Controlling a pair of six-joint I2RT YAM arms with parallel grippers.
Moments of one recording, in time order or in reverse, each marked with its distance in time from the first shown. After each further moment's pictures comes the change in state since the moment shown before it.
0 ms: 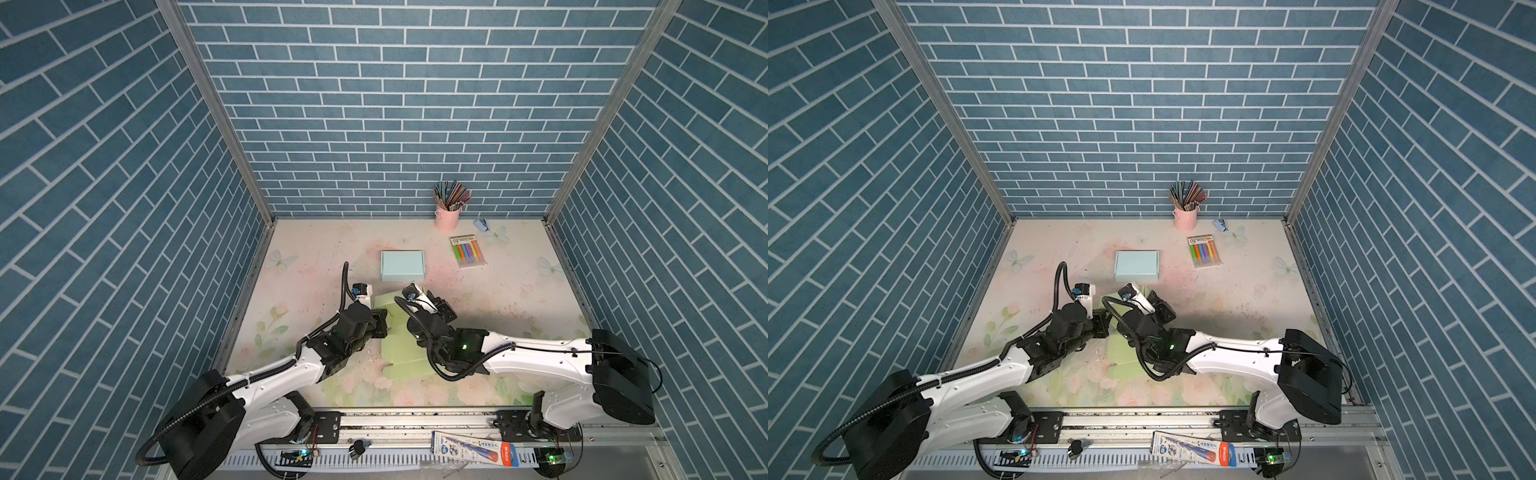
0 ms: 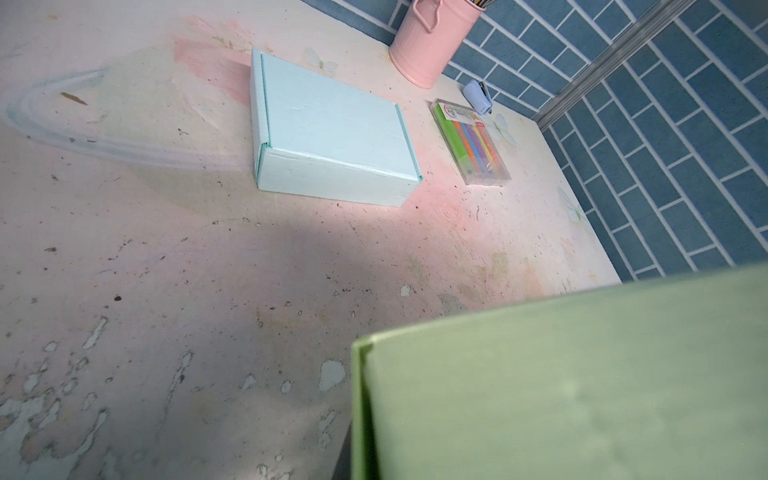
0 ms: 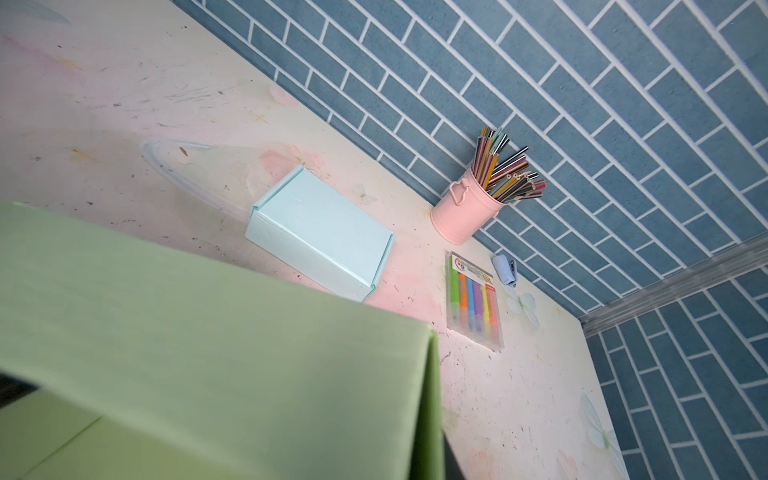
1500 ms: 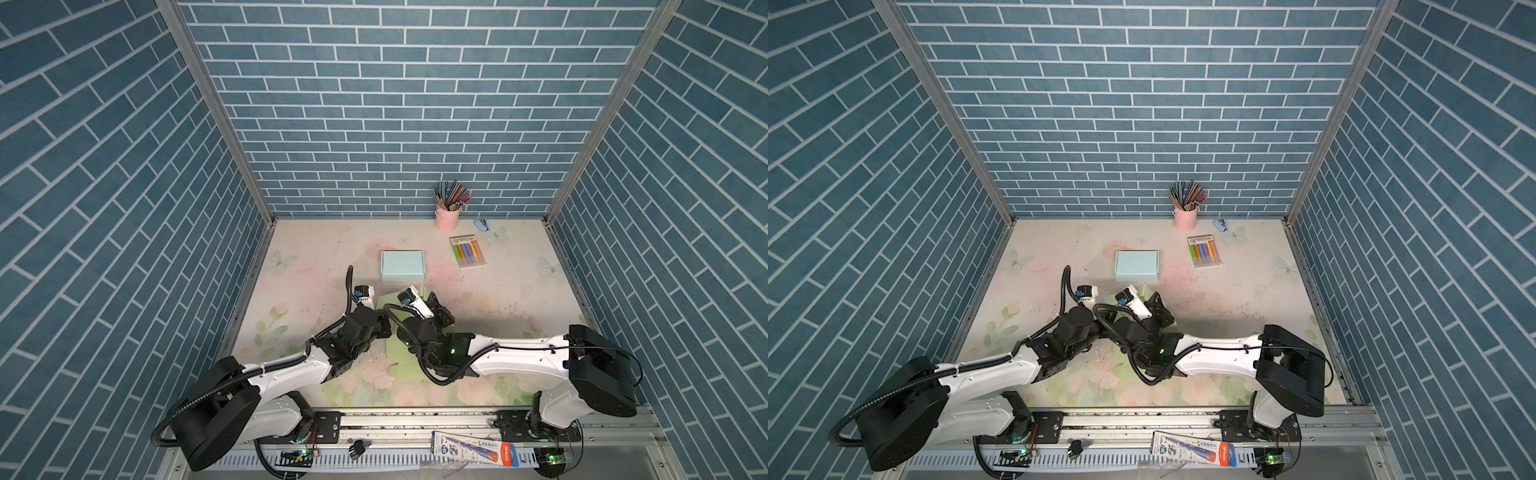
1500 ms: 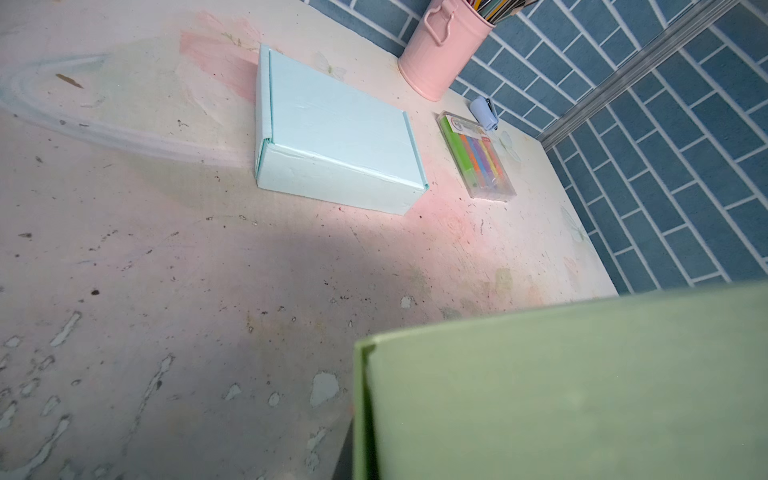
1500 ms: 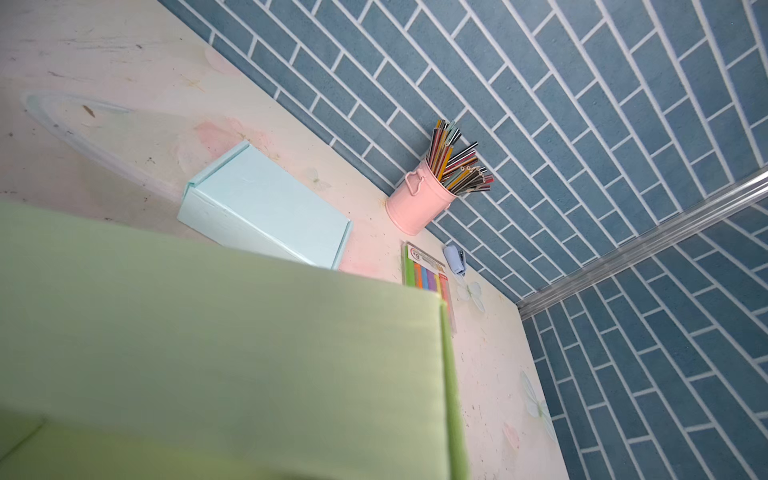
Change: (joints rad) left arm -0.042 0.086 -0.021 0.129 -0.069 -0.061; right arm 0.042 0.080 -0.006 0.035 0.189 -0.027
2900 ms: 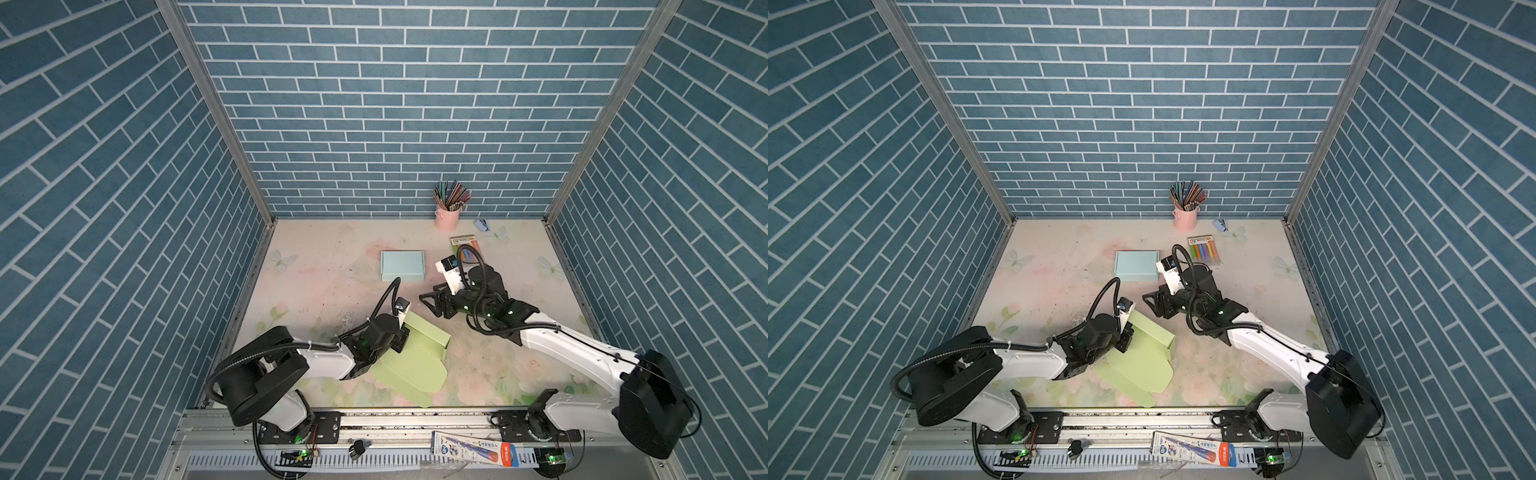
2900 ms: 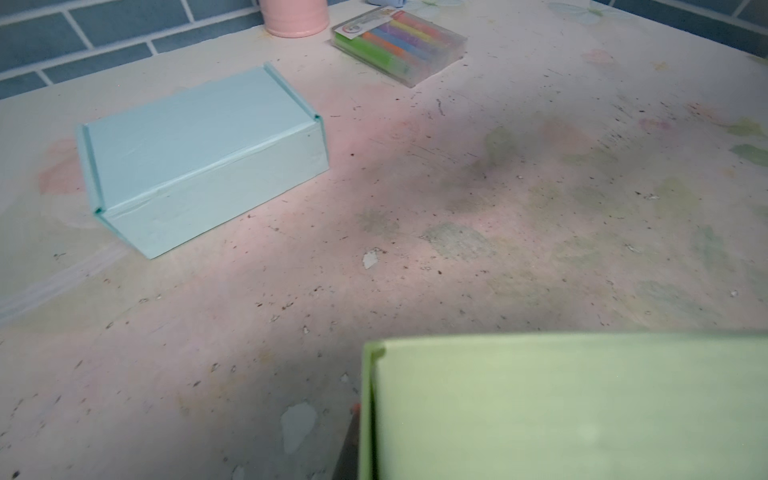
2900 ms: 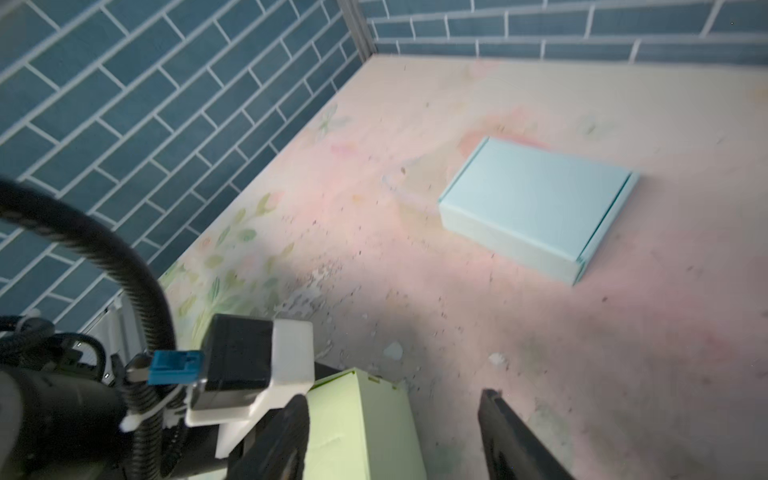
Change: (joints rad) left arm -0.134 0.316 0.058 0.201 -0.042 0.611; right arm -0.574 -0.265 -0.109 -0.034 -1.524 0.365
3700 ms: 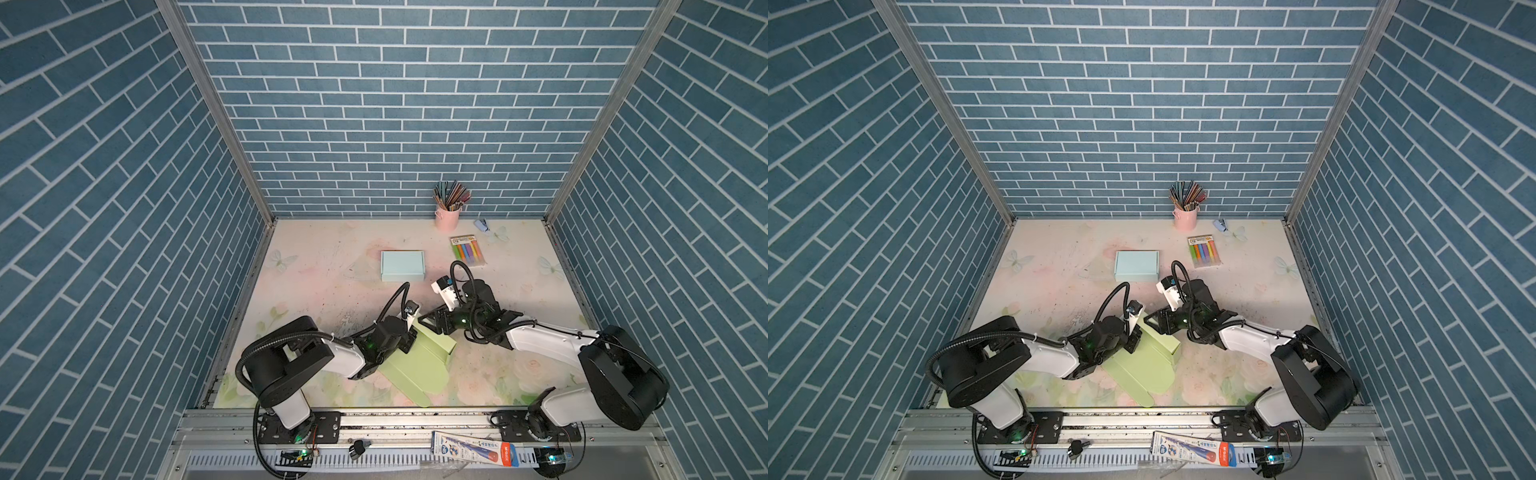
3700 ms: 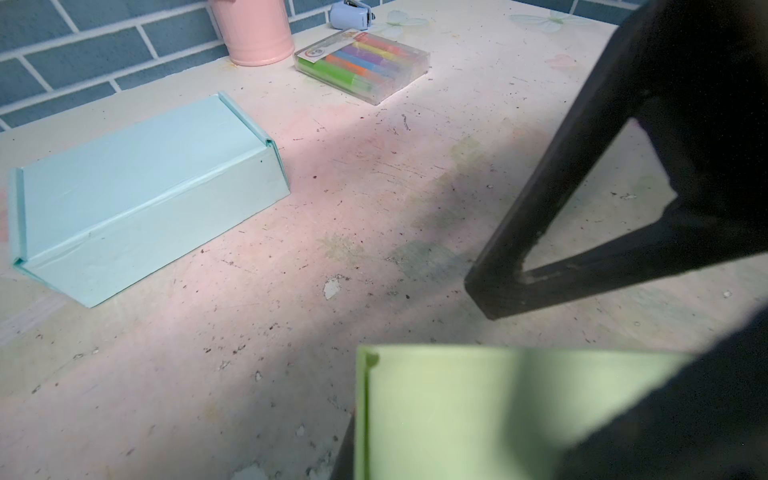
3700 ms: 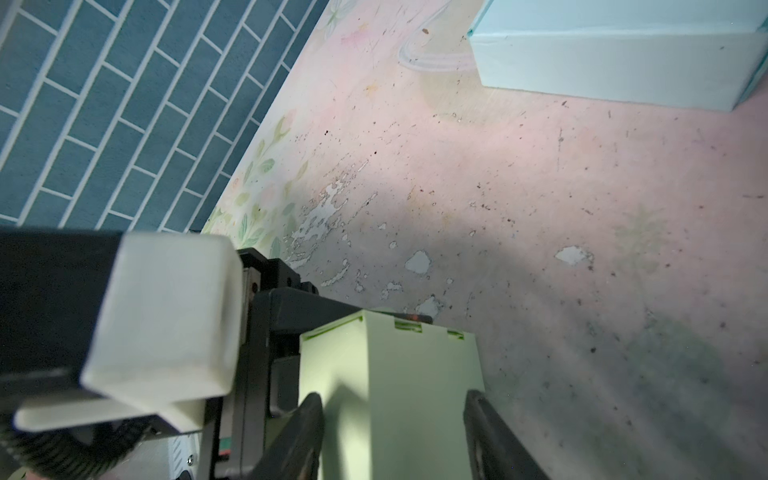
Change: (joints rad) left arm -0.021 0.133 0.016 0.173 0.007 0.045; right arm -0.024 0.125 -0.165 0.190 -0.196 0.087
